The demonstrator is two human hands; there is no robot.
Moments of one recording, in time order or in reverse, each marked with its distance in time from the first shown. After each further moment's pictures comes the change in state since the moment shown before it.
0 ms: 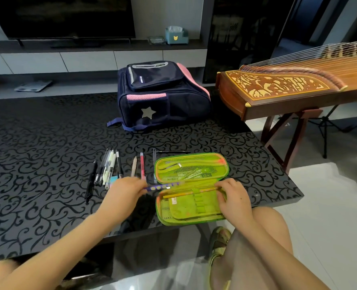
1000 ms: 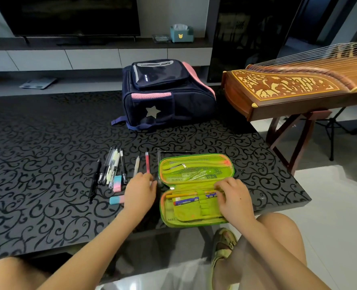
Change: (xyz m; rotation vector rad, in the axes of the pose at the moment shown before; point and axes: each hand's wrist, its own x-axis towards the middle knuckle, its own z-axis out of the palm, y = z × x) left_hand 0.024 0.018 0.044 -0.165 0.140 -0.402; right_hand 0.009 -0.010 0.004 -0.070 0.010 -0.089
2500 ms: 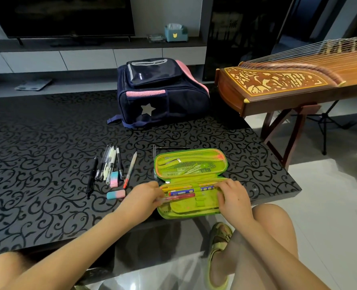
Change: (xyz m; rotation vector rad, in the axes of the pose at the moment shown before) left_hand -0.033 0.014 -0.036 0.027 -0.360 0.433; right_hand -0.024 0.008 -0.003 -0.035 -0.005 0.038
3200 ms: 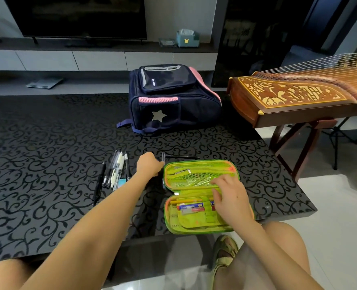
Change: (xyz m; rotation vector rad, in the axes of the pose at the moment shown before) left_hand 0.123 -0.071 -0.007 -0.357 0.105 -0.733; right_hand 0.044 -0.040 -0.008 0.048 0.040 -0.094
